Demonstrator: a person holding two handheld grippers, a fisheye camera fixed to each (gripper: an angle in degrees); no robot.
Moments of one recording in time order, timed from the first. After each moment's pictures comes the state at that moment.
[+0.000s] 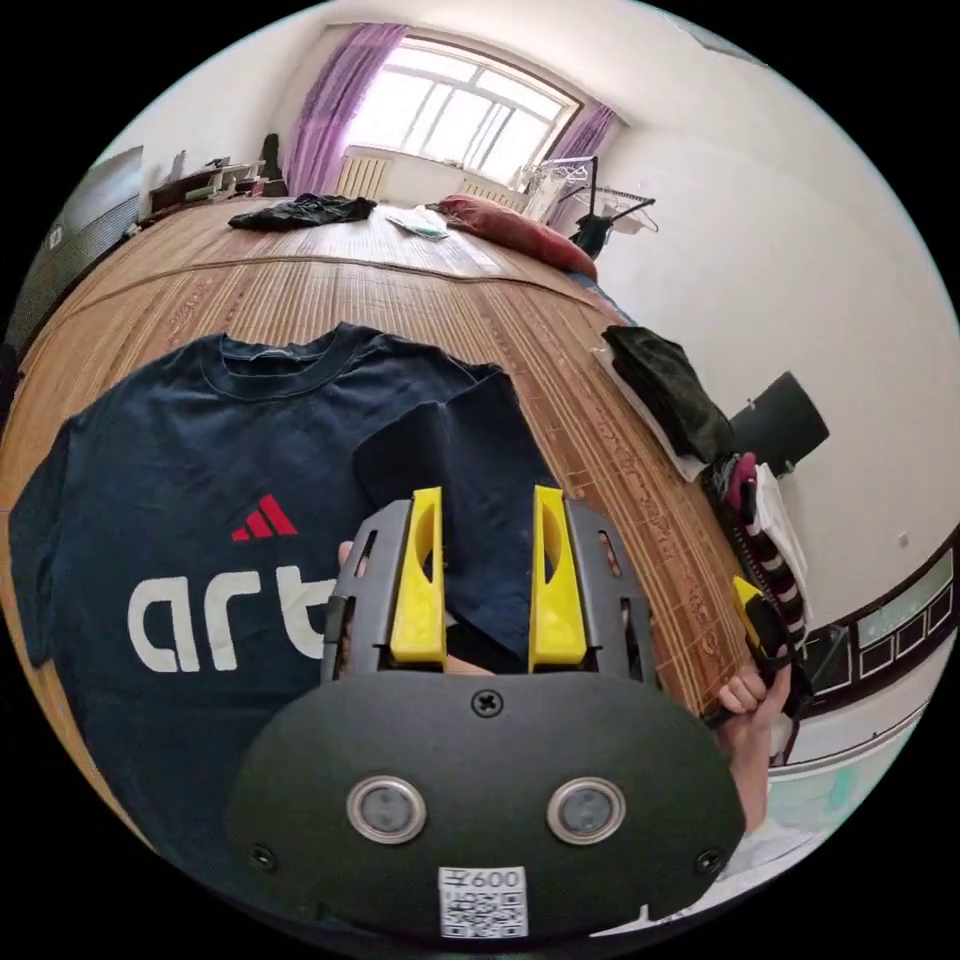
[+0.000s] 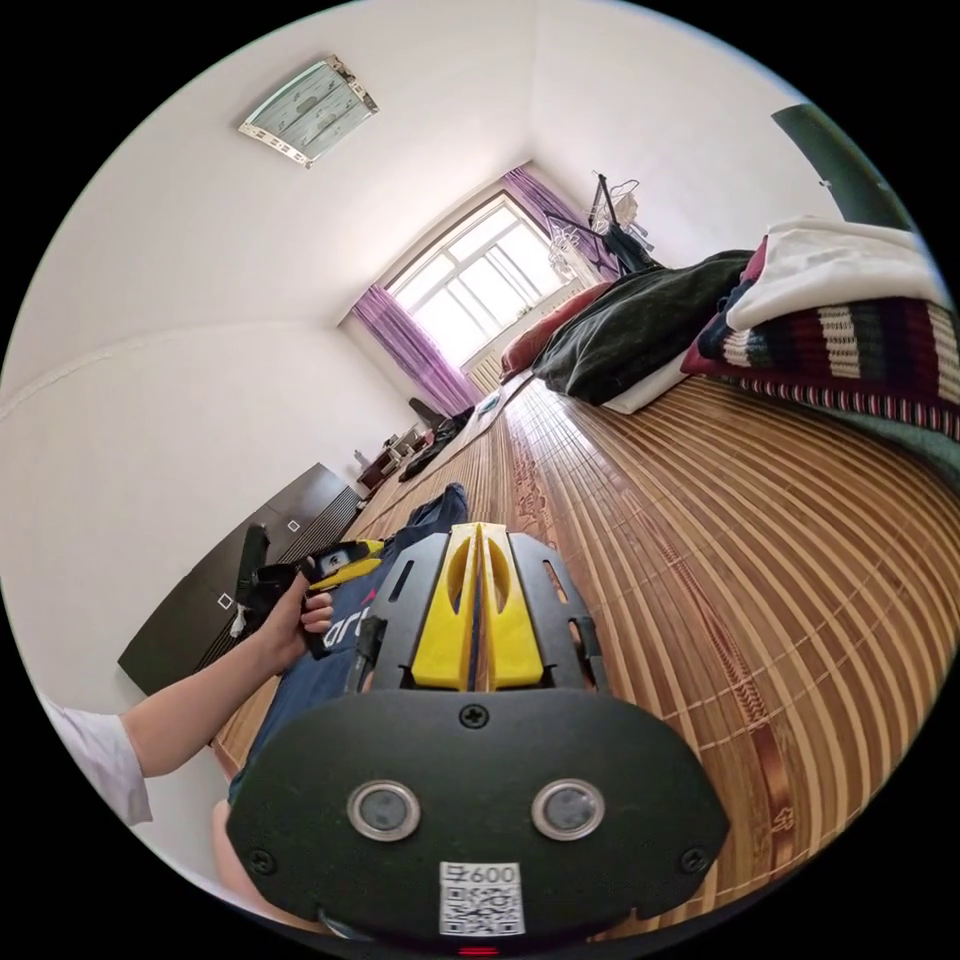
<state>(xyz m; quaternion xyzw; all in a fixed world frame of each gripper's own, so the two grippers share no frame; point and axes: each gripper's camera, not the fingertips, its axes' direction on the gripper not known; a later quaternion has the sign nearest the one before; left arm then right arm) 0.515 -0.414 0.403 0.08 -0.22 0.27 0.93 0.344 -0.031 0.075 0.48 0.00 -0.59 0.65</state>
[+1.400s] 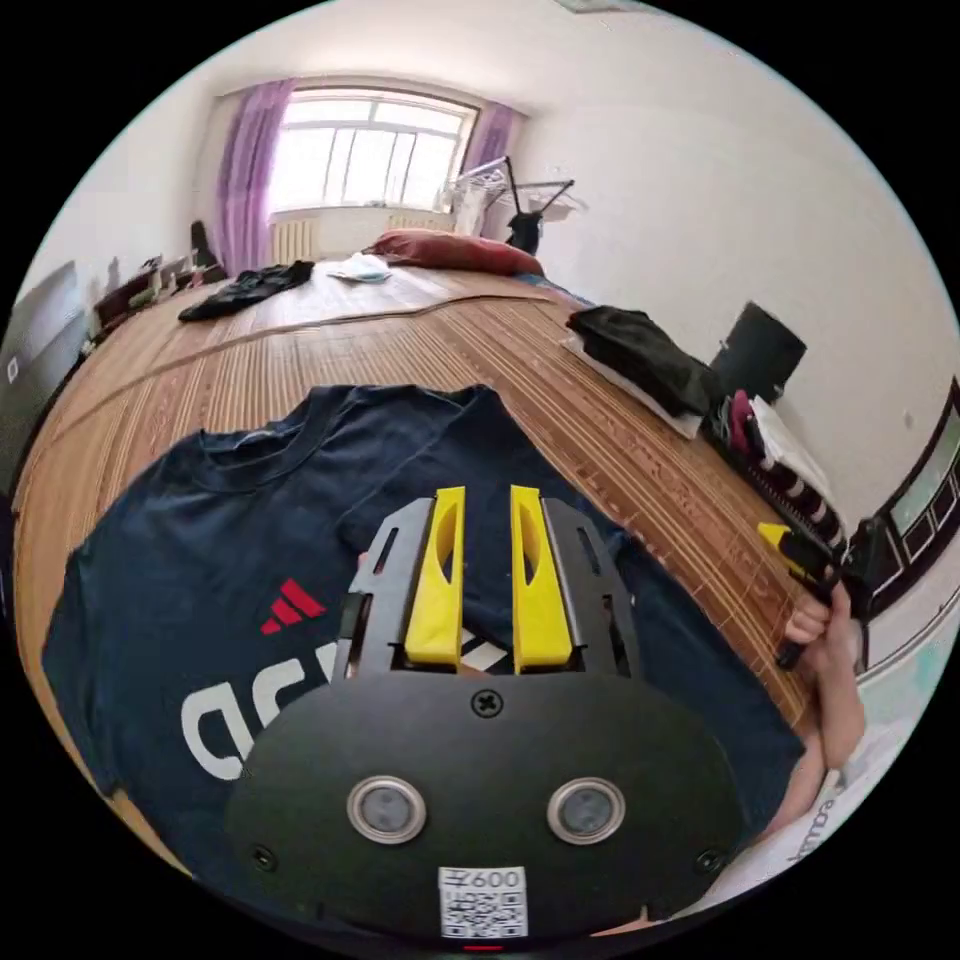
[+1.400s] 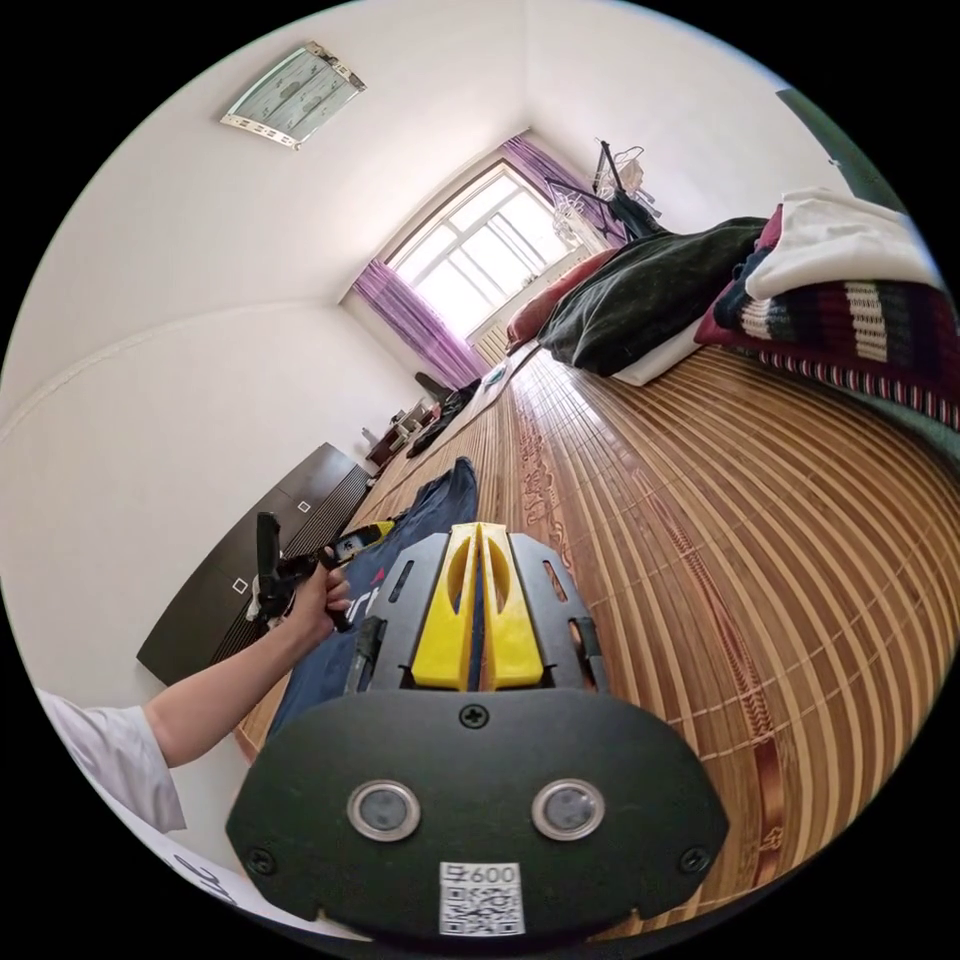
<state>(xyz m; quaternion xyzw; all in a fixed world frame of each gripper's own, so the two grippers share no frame) 0.617 -0.331 0.406 0.05 -0.22 0.45 0.87 0.344 -0.020 0.086 0.44 0.01 -0.59 0.67</state>
